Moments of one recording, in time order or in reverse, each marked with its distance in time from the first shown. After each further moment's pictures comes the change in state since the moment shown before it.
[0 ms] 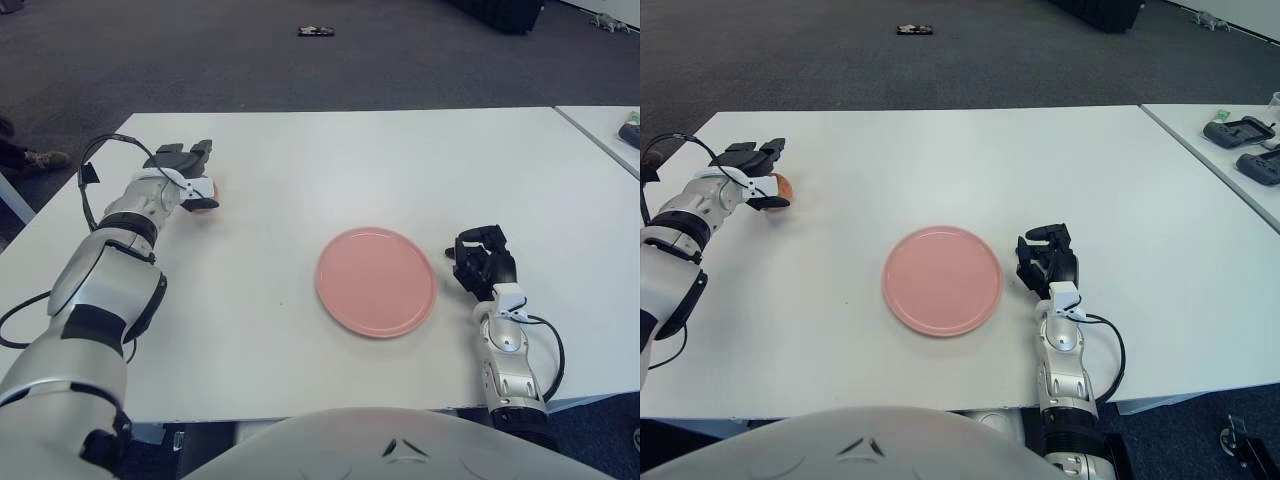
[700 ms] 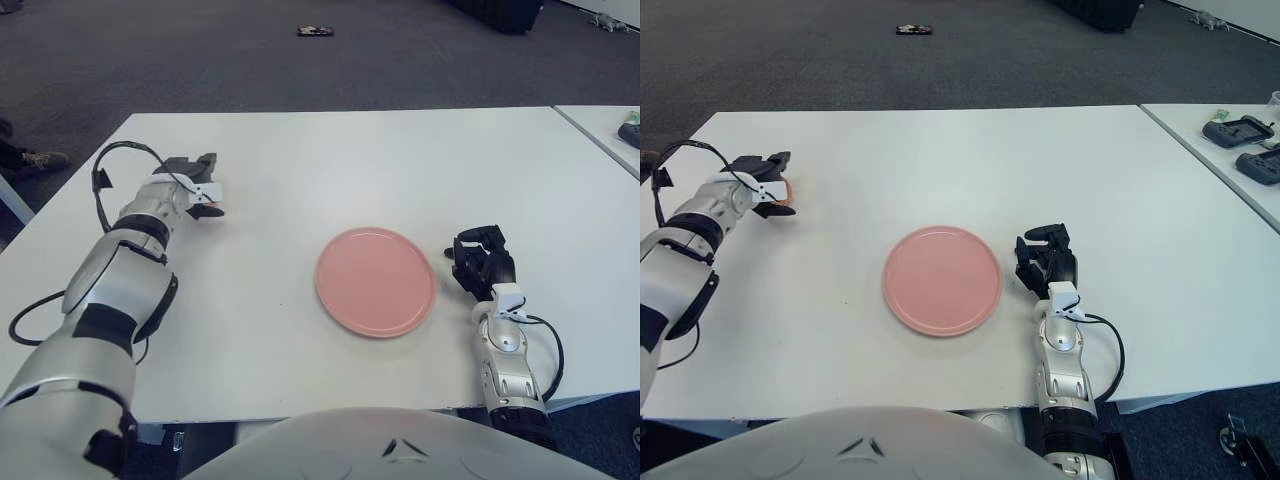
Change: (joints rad) left arm 0.000 -0.060 -0.007 0.022 0.001 0.064 -0.064; right arm 0.000 0.002 0.003 0.001 -0.004 -0.001 -0.006
